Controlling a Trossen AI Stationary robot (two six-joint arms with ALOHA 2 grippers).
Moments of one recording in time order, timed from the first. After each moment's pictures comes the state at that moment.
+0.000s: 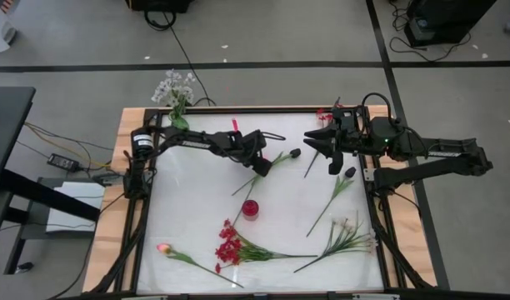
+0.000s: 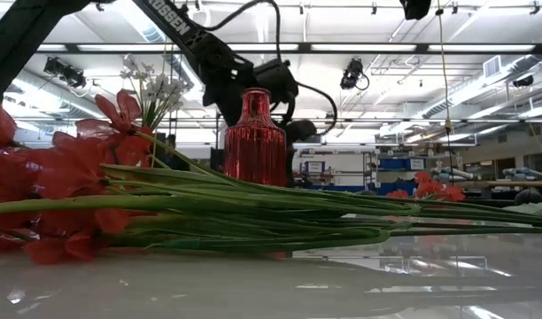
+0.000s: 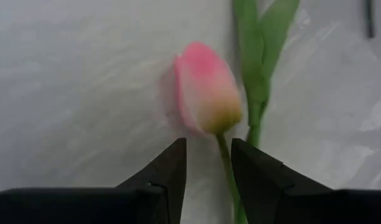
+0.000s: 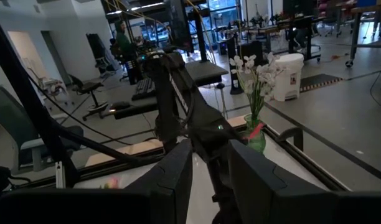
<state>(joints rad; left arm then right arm) 0.26 2.01 1.30 -0.30 0.08 -0.66 -0.07 0.83 0.87 -0.08 0.10 0.21</state>
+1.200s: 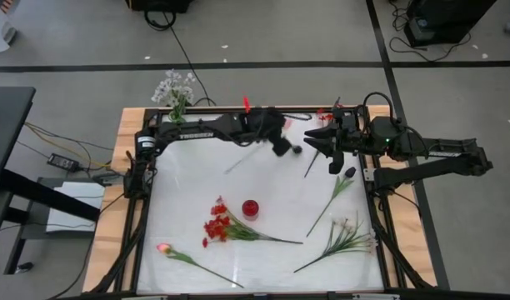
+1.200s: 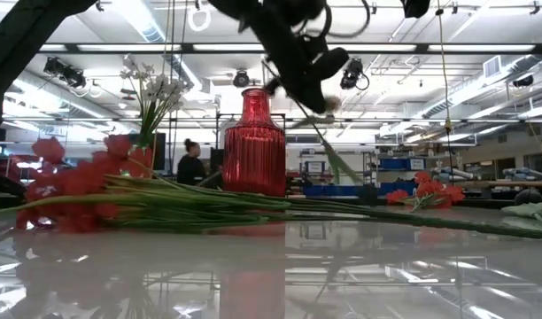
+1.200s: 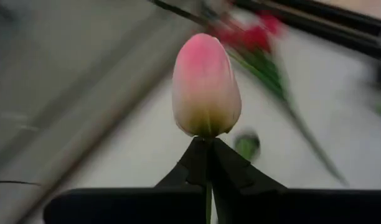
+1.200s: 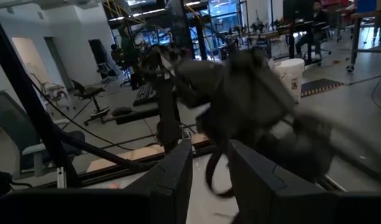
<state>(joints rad) 0.23 2.02 1.87 -0.57 -0.42 -0.22 -0.07 0.83 0.87 -0.05 0.10 0.21</state>
